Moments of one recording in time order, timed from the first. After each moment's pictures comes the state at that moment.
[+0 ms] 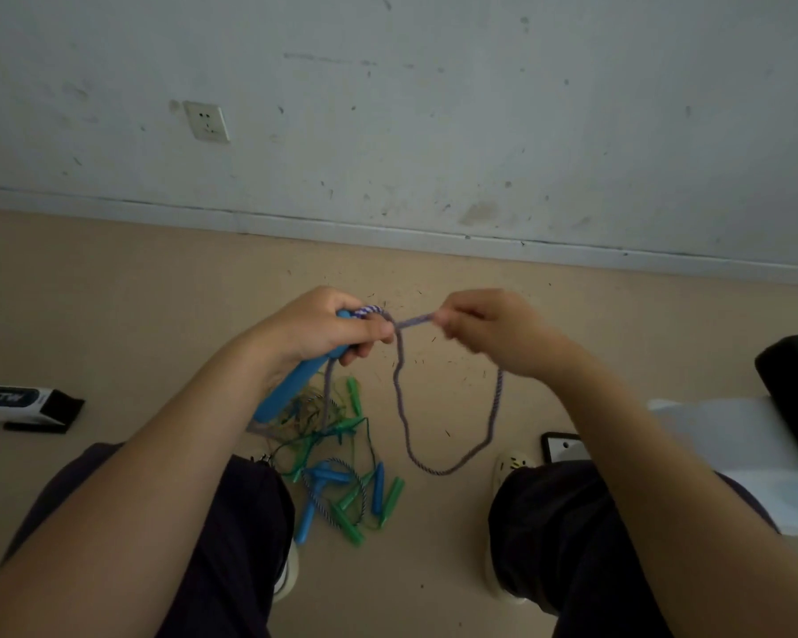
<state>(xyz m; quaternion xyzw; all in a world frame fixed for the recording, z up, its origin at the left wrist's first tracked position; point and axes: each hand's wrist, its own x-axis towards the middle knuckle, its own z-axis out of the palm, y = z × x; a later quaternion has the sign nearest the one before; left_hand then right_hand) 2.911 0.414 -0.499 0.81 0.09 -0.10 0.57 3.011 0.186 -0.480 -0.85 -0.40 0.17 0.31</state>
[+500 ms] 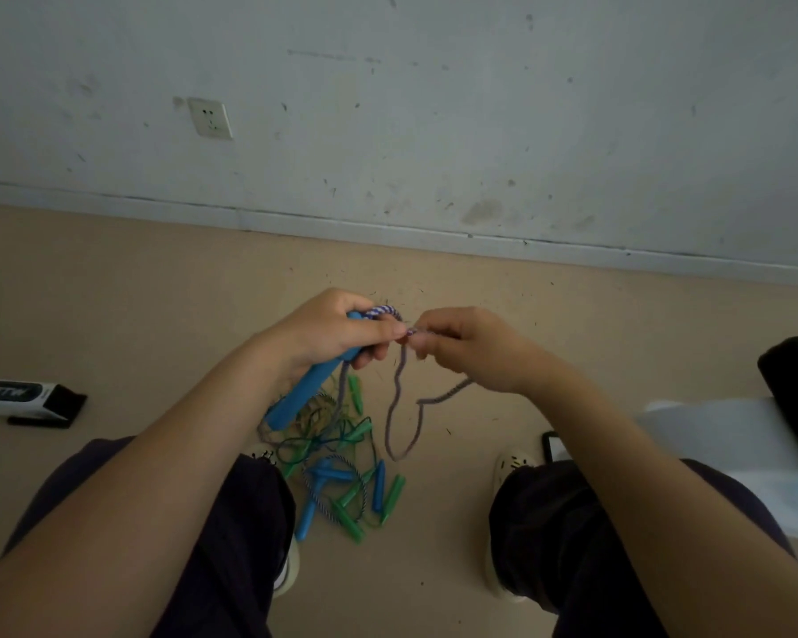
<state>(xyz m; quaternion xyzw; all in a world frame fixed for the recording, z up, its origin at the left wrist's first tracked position) 2.909 0.402 -0.499 0.79 0.08 -0.10 0.60 2.997 0.201 -0.494 -0.80 -0.41 0.25 0.36</state>
